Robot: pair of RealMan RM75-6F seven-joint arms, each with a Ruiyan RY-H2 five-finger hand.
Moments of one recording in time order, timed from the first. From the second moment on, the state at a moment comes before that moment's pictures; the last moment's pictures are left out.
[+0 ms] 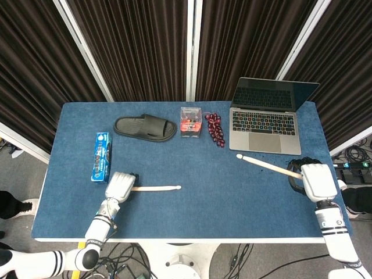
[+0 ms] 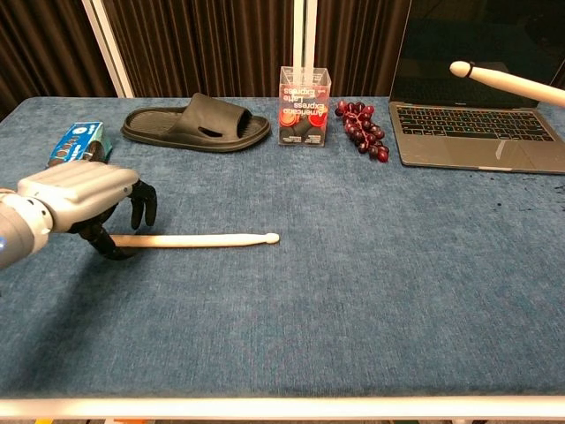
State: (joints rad) left arm -0.58 -1.70 -0.13 -1.52 0.94 1.07 0.77; right arm 0.32 -1.16 0.14 -1.66 -1.32 1.25 -0.20
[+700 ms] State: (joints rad) left arm -0.62 -1.72 -0.10 -1.49 0.88 1.10 0.82; right arm 0.31 -1.17 0.13 -1.64 -1.30 1.24 -0.18
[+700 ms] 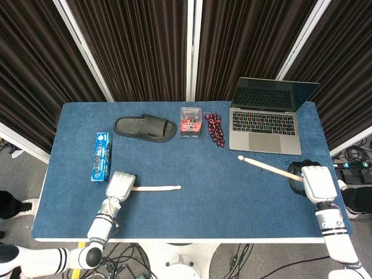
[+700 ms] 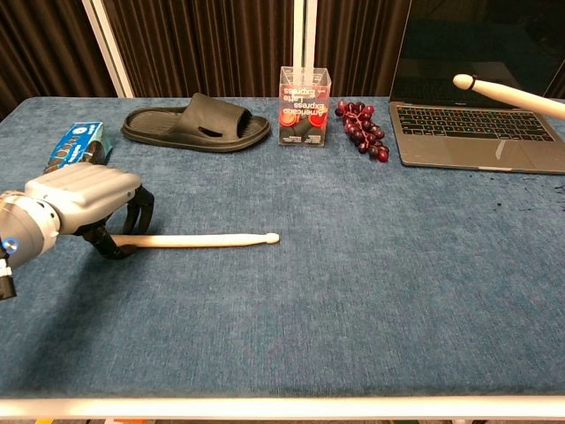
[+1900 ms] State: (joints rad) left arm -0.58 -1.56 -0.15 -1.48 1.29 1.00 -0.24; right arm 0.37 -1.29 0.06 -1.55 -1.56 1.18 0.23
